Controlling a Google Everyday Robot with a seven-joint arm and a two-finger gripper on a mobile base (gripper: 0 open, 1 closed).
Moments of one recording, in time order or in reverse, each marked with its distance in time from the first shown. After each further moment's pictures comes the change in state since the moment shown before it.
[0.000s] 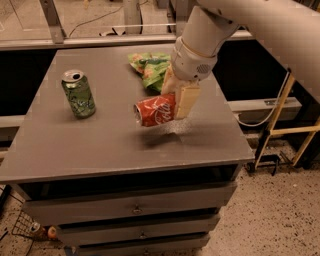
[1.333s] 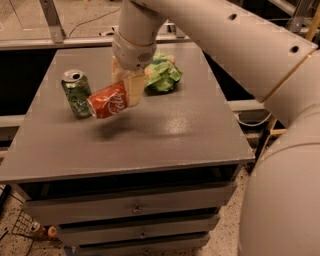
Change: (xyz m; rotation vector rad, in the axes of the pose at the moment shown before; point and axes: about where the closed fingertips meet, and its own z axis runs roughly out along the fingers) arm -0.092 -0.079 0.032 0.038 0.035 -0.221
